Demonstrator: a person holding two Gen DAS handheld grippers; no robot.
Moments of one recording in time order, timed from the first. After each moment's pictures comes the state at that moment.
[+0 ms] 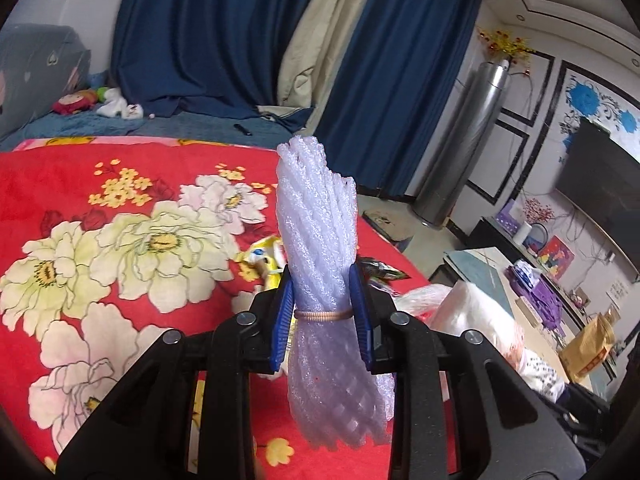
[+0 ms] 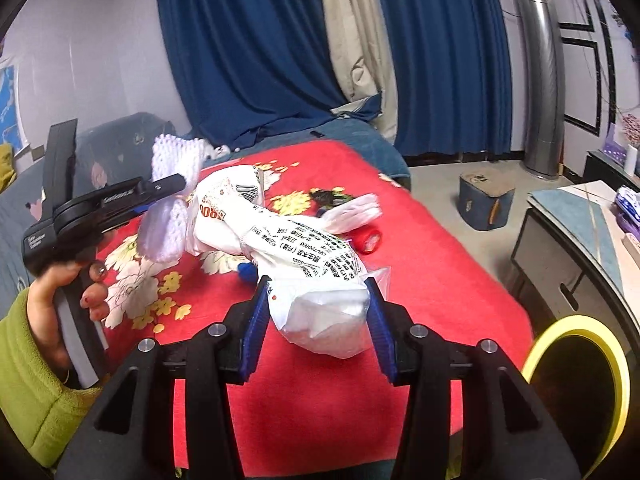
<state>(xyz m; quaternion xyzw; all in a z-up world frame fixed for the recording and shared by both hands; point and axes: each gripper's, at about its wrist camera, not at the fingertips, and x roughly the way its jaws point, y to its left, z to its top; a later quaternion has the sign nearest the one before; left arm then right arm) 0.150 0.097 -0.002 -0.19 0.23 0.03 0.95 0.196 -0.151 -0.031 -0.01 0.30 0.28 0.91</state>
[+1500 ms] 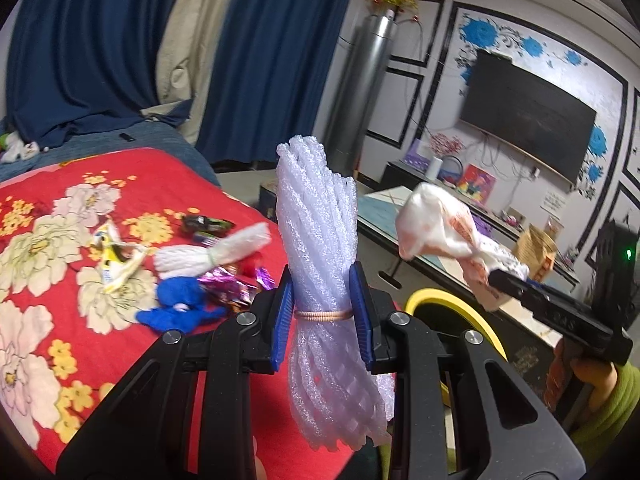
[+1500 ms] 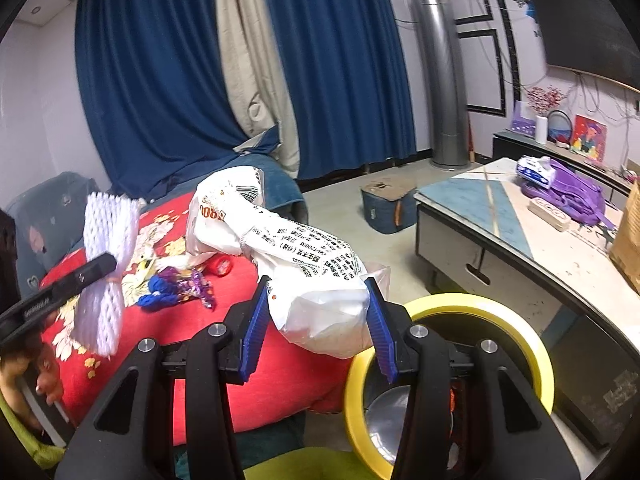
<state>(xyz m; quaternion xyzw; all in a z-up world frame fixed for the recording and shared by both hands) 0.131 -0.044 -0.002 -0.10 0.25 -0.15 0.95 0.173 -0.298 -0.015 0.05 0.27 0.13 0.95</state>
